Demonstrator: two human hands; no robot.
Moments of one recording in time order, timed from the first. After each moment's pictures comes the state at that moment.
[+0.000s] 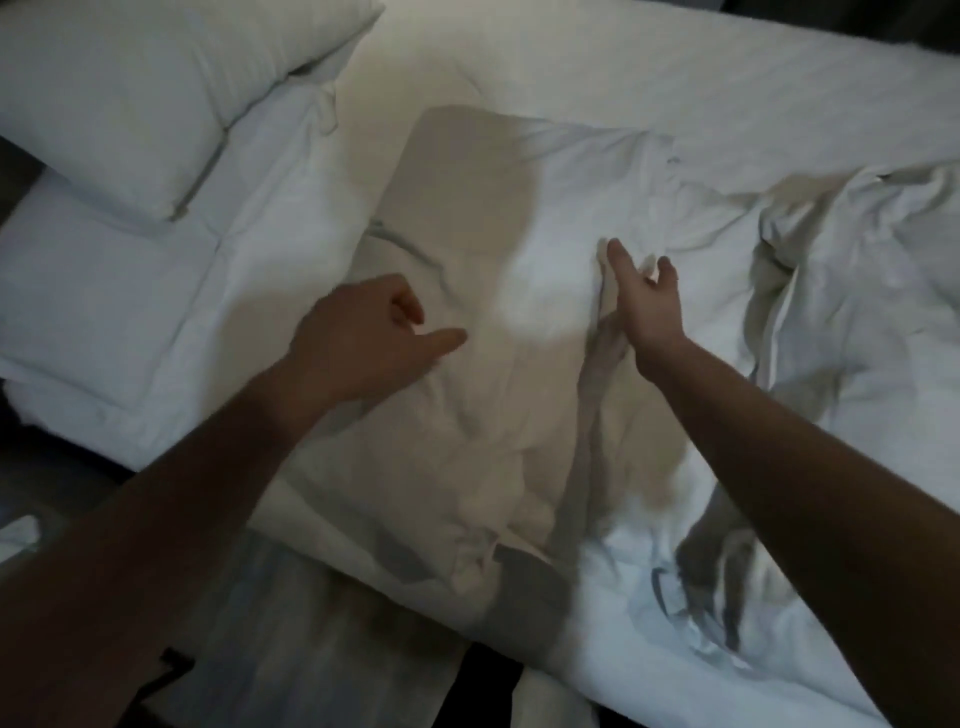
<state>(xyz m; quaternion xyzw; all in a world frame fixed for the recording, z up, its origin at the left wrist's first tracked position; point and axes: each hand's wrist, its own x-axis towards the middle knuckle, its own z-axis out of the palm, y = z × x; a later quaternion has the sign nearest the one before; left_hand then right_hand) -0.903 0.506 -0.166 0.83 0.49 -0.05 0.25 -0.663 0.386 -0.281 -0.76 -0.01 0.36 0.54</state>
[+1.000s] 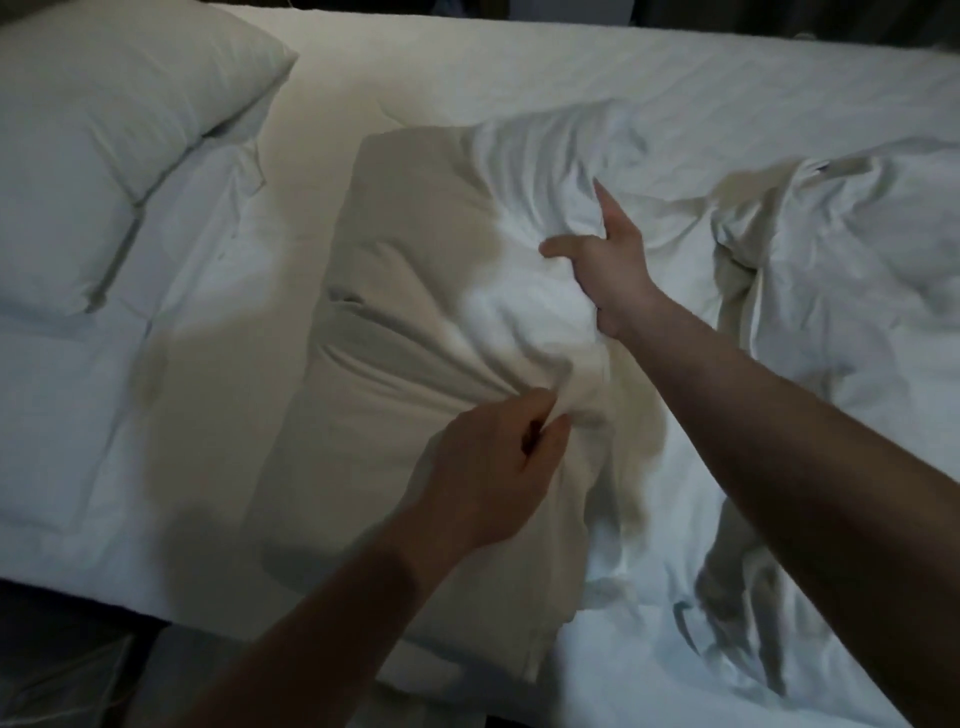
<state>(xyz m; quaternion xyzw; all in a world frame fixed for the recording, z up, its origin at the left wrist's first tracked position) -0.847 0.431 -0.222 0.90 0.25 0.04 0.35 -0.622 0.441 -0.260 -0.65 -0.07 0.36 0.67</state>
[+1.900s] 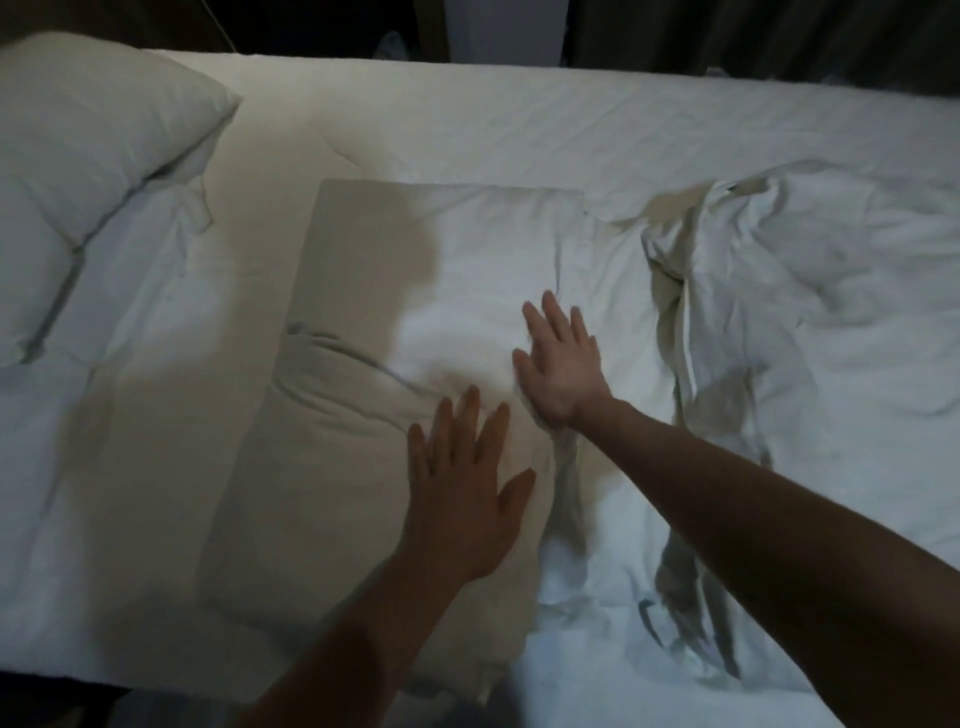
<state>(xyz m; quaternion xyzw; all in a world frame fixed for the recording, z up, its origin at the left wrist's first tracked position) -0.858 0.404 -0.287 0.96 0.25 -0.07 0.10 -0.655 0.364 -0.326 -0.88 -0.37 0.21 0.22</state>
